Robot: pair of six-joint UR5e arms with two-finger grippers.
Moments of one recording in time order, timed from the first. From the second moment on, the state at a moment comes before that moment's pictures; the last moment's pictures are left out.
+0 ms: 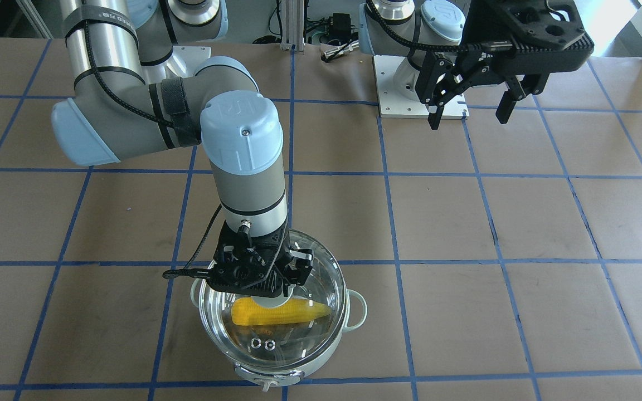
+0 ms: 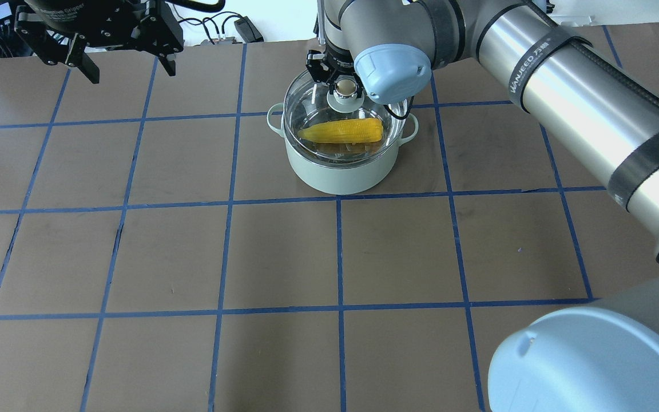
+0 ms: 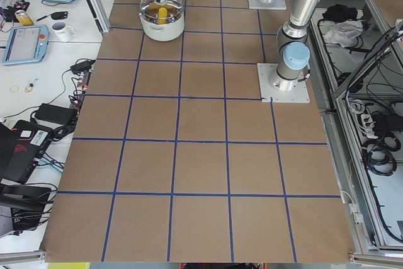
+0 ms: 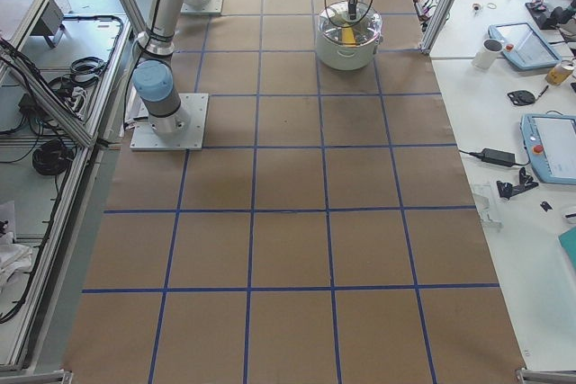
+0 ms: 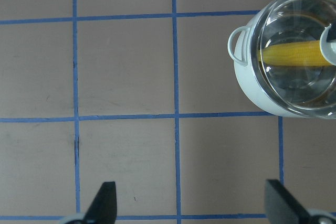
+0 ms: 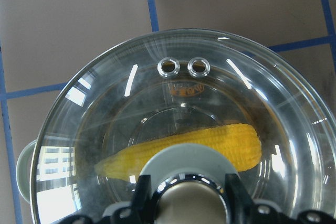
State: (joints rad) left arm -1.62 -1.59 -1.33 -1.62 1.62 -0.04; right arm 1.88 -1.06 1.30 -2.03 -1.59 0.46
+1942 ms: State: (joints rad) left arm -1.58 -1.58 -1.38 -1.58 1.55 0.13; right arm 1.89 -1.04 1.30 -2.04 -1.60 0.45
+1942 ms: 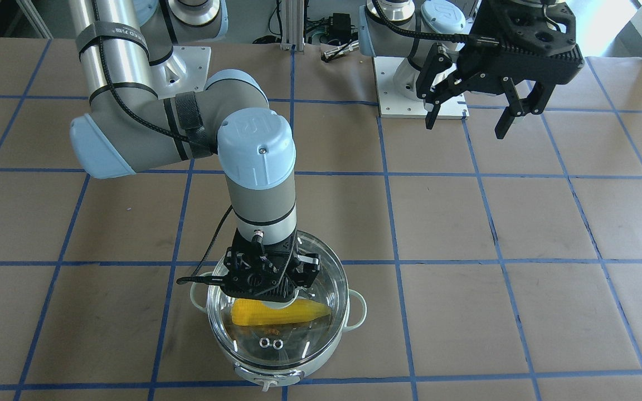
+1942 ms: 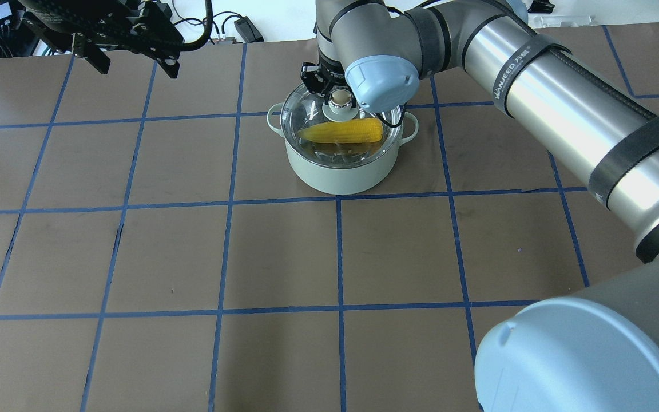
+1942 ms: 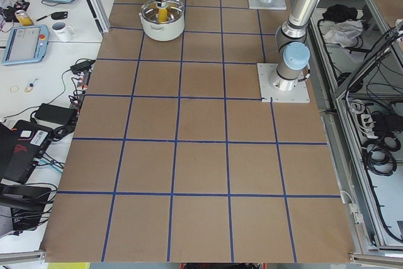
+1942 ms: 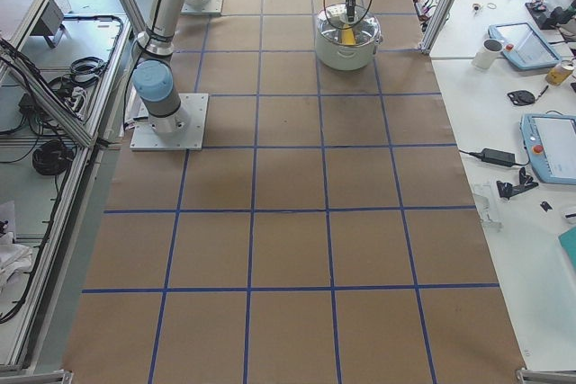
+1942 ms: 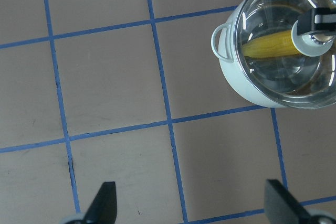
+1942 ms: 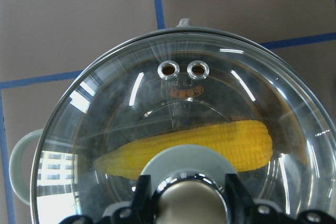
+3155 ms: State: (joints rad) left arm -1.58 -1.58 -1.38 -1.58 1.55 0.13; right arm 1.89 -1.03 1.30 -2.07 -1.62 0.46
